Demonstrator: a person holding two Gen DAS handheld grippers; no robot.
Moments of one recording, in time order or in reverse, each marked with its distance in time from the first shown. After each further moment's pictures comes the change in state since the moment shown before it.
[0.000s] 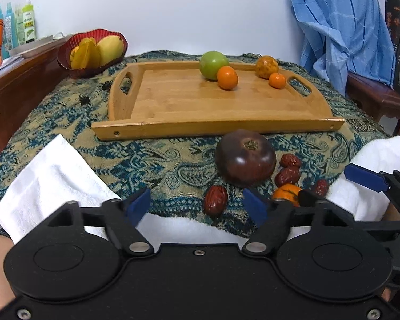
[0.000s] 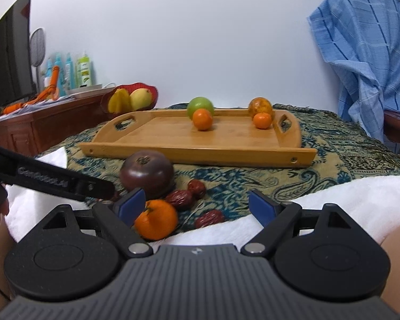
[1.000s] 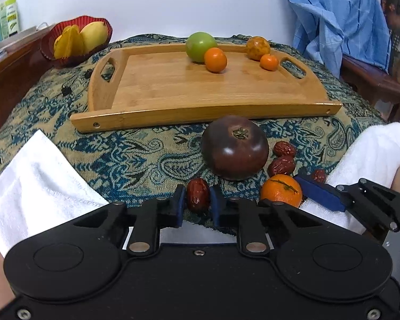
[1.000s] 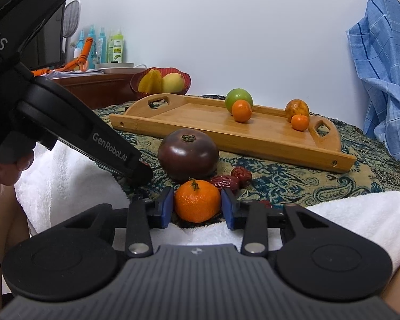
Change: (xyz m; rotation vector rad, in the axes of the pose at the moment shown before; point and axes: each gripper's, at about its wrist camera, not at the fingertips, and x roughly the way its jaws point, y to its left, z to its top) left arm 0.018 -0.010 0.004 0.035 0.072 -0.023; right arm 0.013 0.032 -0.015 -0.130 0.015 0.065
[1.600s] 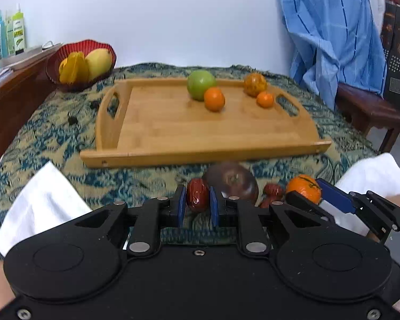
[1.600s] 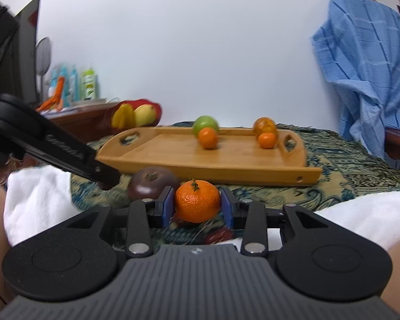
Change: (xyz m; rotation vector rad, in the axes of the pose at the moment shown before) left arm -0.029 0.004 0.028 -0.033 -0.107 -0.018; right arm -0.014 -0.034 0.019 0.132 -0.114 -0.096
